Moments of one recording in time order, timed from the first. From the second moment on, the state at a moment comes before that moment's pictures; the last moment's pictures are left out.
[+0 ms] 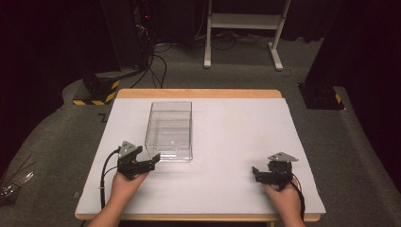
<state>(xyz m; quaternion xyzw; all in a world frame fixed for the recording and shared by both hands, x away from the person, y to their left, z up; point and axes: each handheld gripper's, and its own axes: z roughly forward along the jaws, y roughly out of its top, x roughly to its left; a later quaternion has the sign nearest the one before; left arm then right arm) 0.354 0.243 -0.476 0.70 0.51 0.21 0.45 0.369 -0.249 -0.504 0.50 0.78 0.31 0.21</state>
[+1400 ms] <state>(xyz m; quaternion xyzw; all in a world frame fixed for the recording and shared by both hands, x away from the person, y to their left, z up) 0.383 0.236 -0.484 0.69 0.53 0.22 0.43 0.370 -0.250 -0.504 0.50 0.78 0.31 0.21</state>
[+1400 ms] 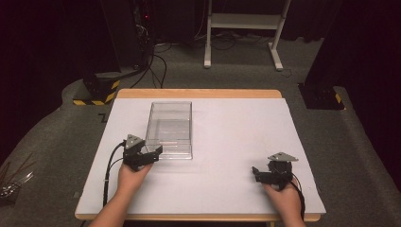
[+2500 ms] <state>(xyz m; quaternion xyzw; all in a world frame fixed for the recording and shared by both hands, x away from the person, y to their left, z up) 0.330 0.289 -0.492 0.72 0.52 0.20 0.41 0.370 -0.250 -0.504 0.50 0.78 0.31 0.21</state>
